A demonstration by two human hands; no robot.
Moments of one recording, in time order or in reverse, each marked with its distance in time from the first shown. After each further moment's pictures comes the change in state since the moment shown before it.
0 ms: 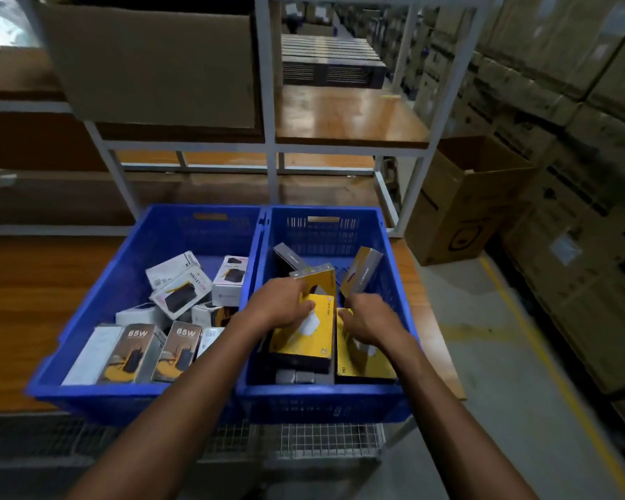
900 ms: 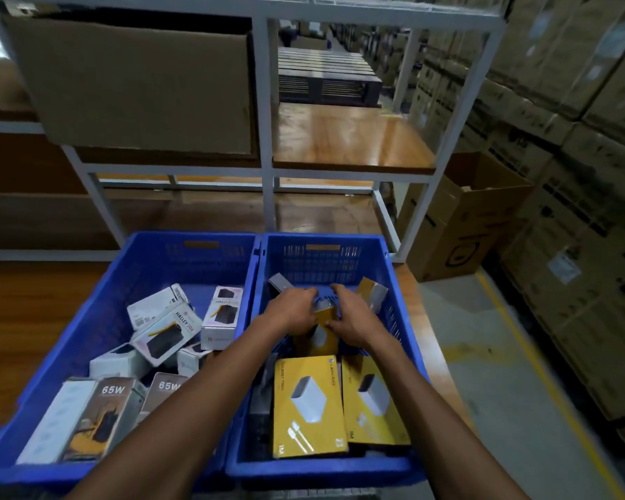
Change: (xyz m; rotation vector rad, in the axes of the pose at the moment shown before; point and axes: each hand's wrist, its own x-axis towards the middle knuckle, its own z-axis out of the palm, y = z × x) left_hand 0.116 -0.013 0.008 -0.012 -0.042 0.016; right_hand 0.110 -0.007 -0.001 0.125 0.010 -0.115
